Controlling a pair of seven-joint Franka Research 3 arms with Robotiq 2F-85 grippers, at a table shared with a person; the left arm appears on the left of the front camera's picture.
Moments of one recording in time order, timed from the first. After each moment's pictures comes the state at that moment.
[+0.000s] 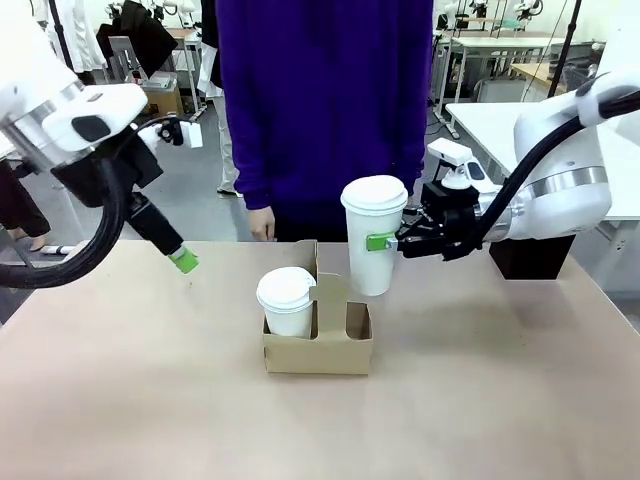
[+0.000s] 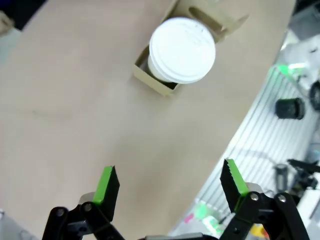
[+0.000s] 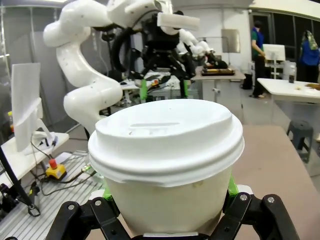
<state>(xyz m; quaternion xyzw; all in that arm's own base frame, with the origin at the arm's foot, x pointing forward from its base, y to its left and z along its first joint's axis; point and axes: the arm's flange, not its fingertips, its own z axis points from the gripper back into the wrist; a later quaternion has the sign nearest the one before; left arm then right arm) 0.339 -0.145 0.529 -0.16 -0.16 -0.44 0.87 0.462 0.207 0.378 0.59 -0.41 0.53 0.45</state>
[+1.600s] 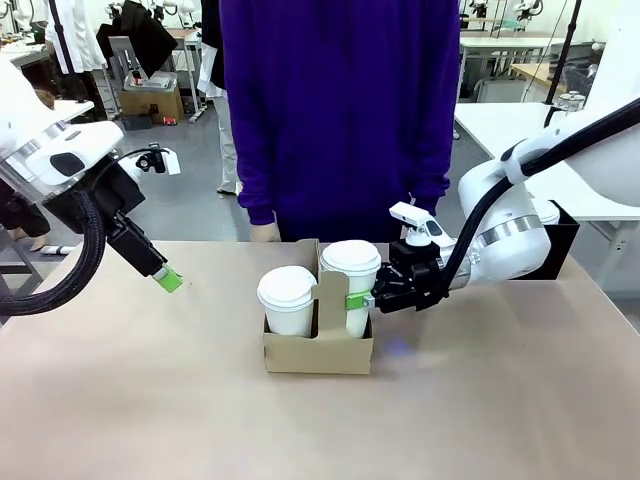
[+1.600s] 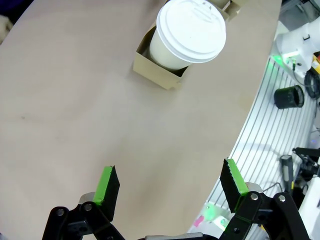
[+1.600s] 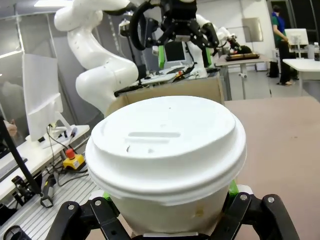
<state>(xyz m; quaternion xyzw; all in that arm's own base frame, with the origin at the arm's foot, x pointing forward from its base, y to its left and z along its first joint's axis) 0.354 -0.111 0.488 -0.20 -0.16 -0.46 0.85 0.466 0.240 0.273 0.64 -0.34 0.53 0.45</state>
